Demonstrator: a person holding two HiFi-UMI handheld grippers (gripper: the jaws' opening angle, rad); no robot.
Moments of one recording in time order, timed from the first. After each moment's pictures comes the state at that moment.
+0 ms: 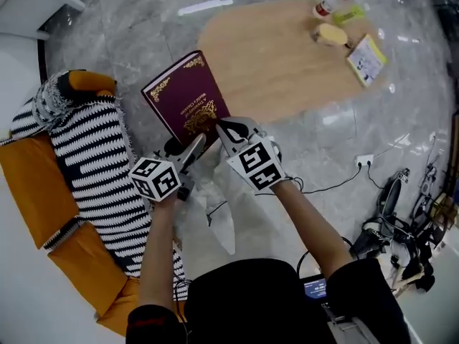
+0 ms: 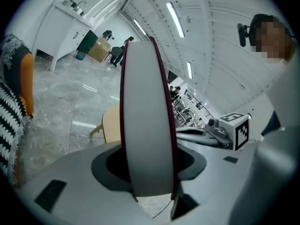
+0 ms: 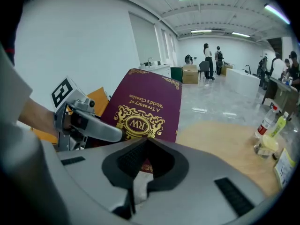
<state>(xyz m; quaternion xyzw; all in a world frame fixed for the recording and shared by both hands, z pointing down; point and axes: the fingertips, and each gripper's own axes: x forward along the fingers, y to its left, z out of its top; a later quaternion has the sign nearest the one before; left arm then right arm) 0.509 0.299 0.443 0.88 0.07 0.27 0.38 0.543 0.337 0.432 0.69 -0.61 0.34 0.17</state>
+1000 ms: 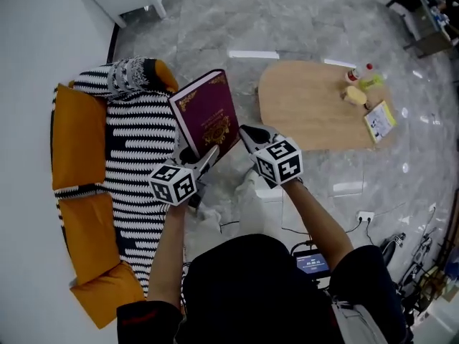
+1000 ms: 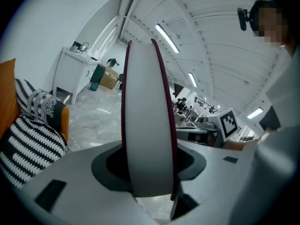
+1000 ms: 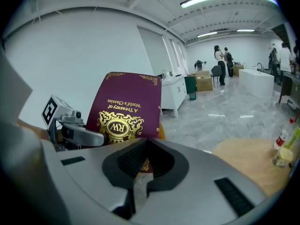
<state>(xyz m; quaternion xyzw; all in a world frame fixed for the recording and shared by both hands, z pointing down) 0.382 0.229 0.278 0.92 -0.04 0.21 0.31 0.464 0.263 0.283 0.66 -0.68 0.32 0.09</state>
